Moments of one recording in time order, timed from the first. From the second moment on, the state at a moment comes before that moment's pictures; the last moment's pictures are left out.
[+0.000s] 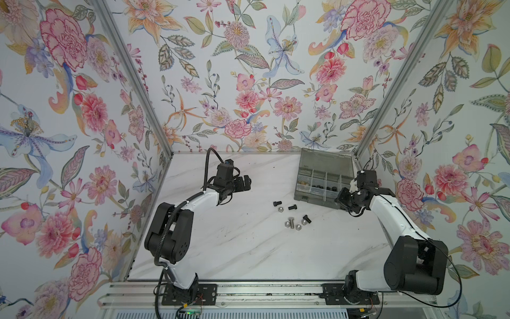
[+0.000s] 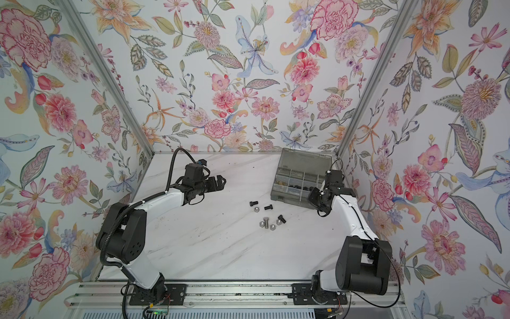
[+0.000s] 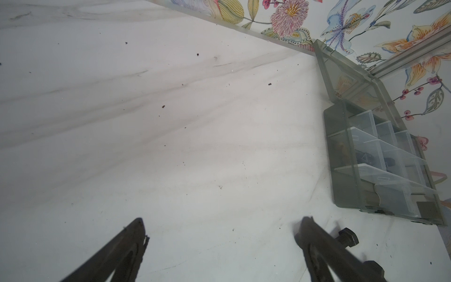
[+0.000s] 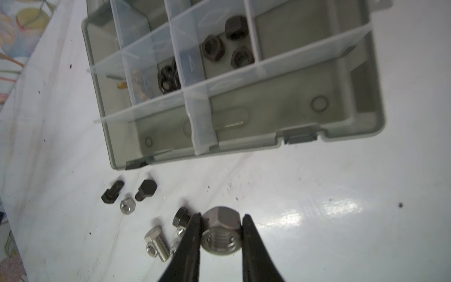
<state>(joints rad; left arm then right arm) -0.36 1.74 1.11 -0.06 0.13 -0.45 -0.14 1.43 1.07 -0.72 -0.22 0.45</state>
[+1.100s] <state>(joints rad) -0.37 1.74 1.11 -0.06 0.13 -0.45 -0.27 1.99 1.55 -0.73 -0.14 0.33</state>
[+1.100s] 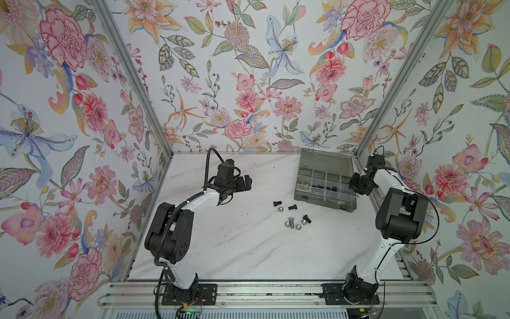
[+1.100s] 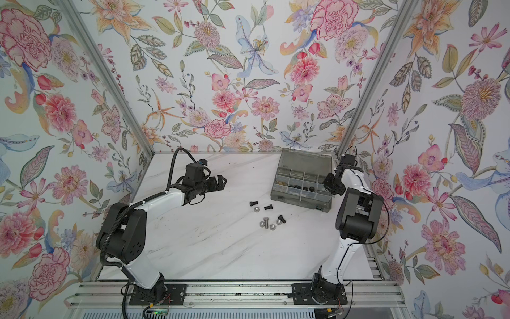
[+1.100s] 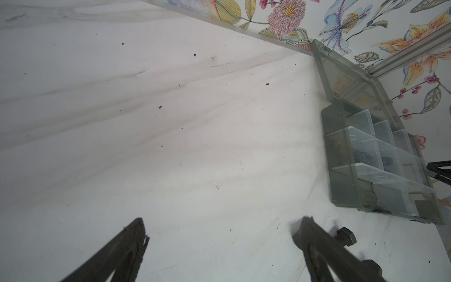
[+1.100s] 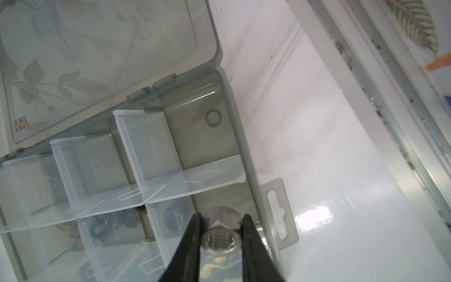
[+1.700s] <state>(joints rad) -0.37 1.74 1.11 -0.06 0.13 -0.45 -0.23 1.95 1.57 -0.79 -0.11 0.28</state>
